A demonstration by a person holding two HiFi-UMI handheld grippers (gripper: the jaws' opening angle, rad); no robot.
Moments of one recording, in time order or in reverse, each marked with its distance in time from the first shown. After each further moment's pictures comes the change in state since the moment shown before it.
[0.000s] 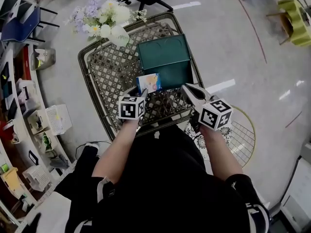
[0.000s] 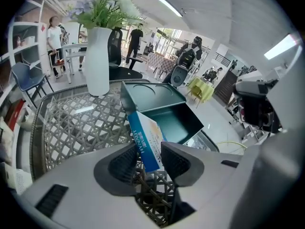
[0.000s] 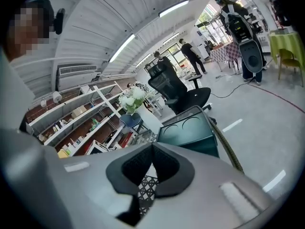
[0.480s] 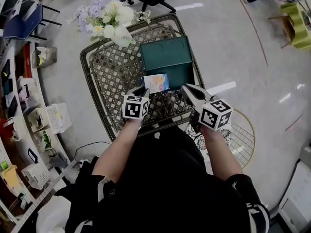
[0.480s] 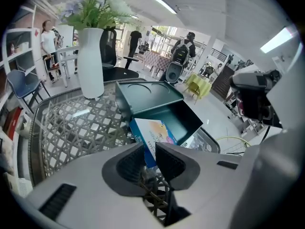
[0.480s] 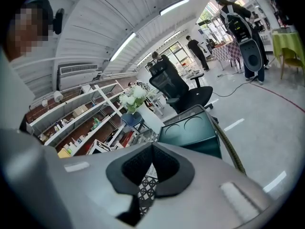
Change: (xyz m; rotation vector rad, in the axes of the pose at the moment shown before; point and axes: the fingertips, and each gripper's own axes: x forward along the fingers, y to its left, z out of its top) left arm 0.007 -0.006 0.004 0.059 0.014 -0.001; right arm 0.008 0.002 0.002 -0.005 0.017 0.015
